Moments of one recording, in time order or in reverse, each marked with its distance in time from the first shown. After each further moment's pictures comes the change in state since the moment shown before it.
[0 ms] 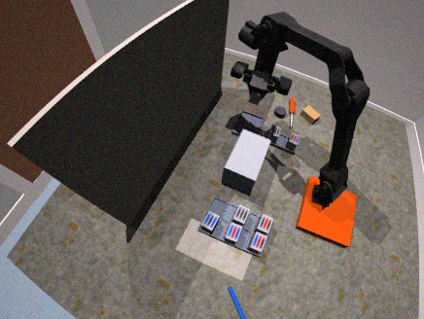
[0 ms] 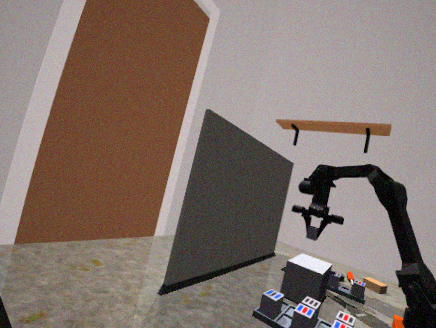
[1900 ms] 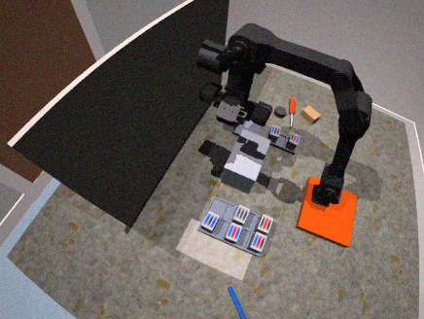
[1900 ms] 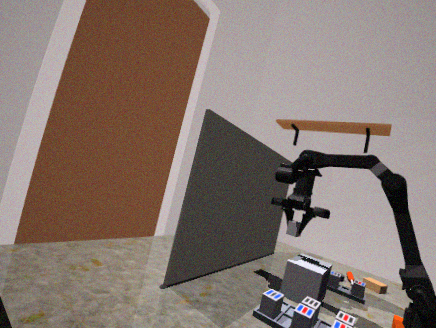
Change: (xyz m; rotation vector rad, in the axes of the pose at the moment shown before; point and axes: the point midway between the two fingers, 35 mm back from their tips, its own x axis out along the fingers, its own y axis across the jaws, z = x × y) arm -0.017 -0.028 0.161 0.056 -0.013 -0.008
